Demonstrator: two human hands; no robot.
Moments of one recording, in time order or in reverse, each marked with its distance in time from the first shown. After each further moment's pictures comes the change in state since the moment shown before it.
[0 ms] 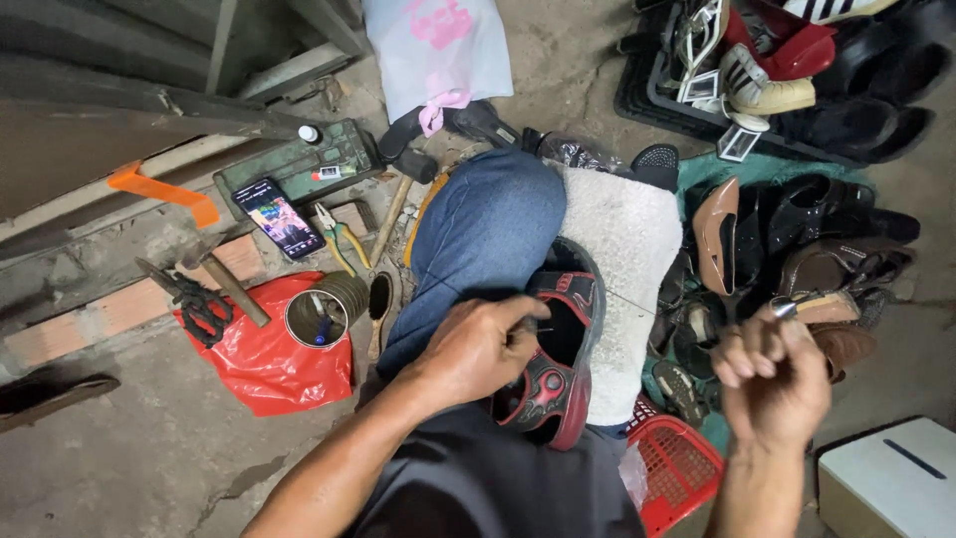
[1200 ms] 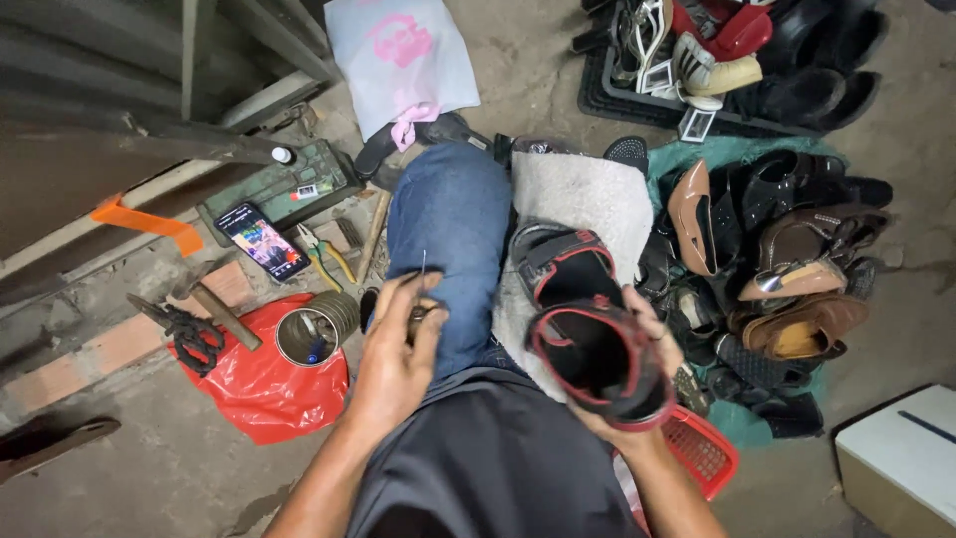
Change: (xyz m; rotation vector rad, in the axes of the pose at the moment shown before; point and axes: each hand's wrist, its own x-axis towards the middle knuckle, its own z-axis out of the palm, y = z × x) left_hand -0.046 -0.018 0.006 -0.229 0.564 0.161; right_hand -0.044 0.111 0.035 -0.548 -0.036 -0.803
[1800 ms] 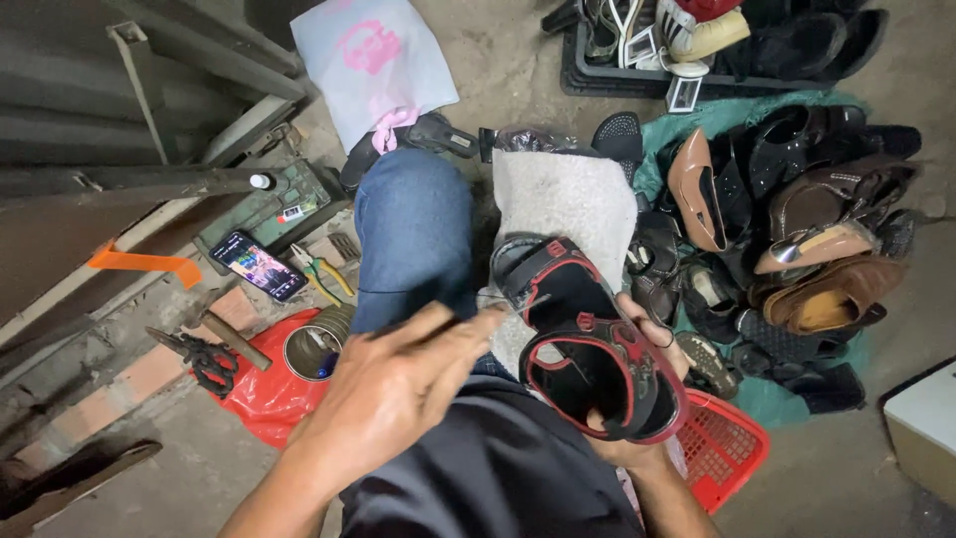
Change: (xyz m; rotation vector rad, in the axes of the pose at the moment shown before) left_hand 0.045 0.092 -0.007 0.416 -0.448 0.330; right_hand 0.006 -0.035 -0.012 0.162 0.081 0.281
